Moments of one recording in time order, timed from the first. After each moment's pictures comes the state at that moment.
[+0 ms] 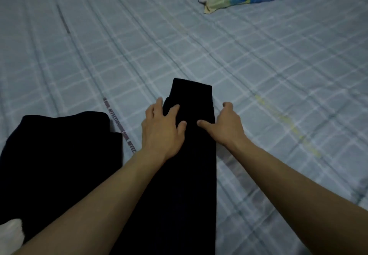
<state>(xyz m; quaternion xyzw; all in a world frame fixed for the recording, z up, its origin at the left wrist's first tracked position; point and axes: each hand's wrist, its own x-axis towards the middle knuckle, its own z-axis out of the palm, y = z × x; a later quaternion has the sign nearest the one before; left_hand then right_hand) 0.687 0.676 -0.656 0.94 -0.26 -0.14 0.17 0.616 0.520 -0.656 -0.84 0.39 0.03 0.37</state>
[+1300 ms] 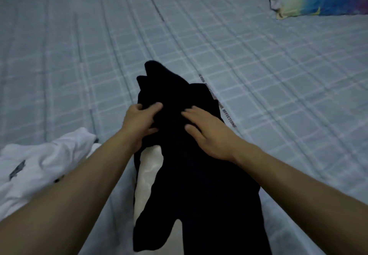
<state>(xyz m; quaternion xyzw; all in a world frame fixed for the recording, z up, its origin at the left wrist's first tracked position) 0.725 1.001 -0.624 0.73 0.14 -0.24 0.63 0.630 0.819 -0.612 -0.95 -0.04 0.07 0.30</state>
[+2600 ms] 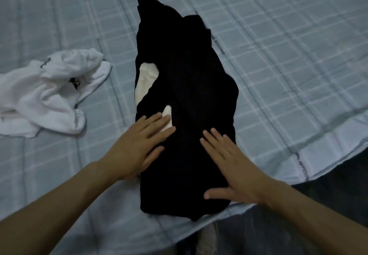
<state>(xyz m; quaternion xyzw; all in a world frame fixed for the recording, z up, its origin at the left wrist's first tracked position) 0.445 1.122 -0.659 0.86 -0.49 -0.08 0.10 0.302 0.849 -0.659 -0.96 -0.18 0.13 0.18</state>
